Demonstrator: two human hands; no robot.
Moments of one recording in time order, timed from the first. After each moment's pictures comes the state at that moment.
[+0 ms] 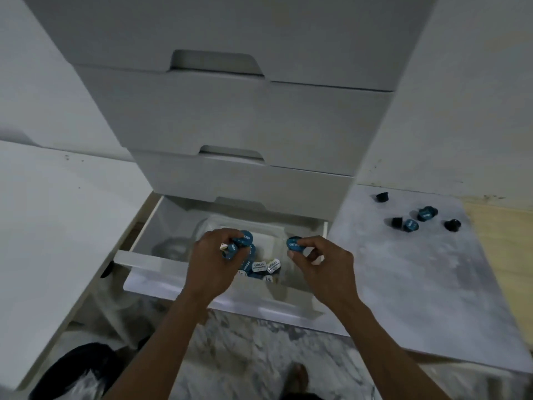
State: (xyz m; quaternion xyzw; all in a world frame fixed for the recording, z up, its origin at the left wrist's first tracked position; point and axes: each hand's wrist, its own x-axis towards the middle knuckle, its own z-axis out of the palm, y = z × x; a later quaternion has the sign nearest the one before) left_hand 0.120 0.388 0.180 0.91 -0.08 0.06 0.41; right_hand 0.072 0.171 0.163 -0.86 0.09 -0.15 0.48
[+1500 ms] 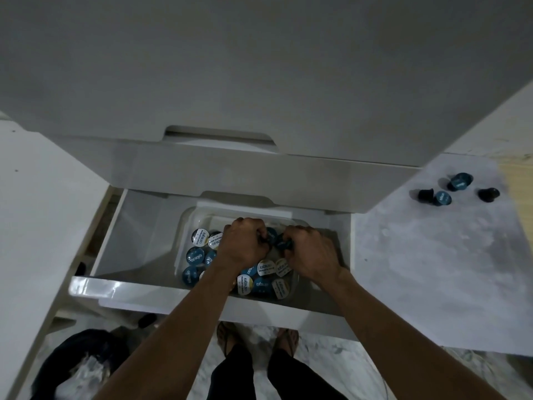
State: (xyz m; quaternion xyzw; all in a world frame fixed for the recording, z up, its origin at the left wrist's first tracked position) left_hand 0.237 0.347 0.071 0.93 -0.13 -0.21 0.27; right_hand 0.179 0.191 0.075 -0.97 0.02 0.12 0.22
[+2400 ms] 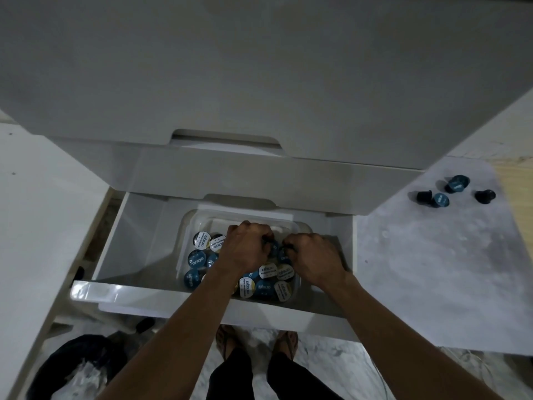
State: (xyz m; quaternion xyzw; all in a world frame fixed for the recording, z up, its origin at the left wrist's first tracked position) left_hand 0.238 0.352 0.061 0.93 -0.21 -0.19 0.23; right_hand 0.177 0.190 0.069 -0.96 0.02 0.14 0.23
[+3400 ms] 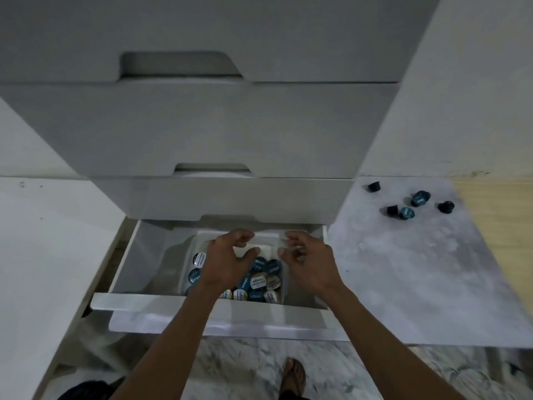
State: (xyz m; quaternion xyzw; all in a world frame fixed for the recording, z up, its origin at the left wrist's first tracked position) left_hand 0.197 0.365 0.133 0.90 -0.12 -0.07 0.41; right_hand 0.131 0.183 0.131 -0.86 0.15 -0.04 0.49
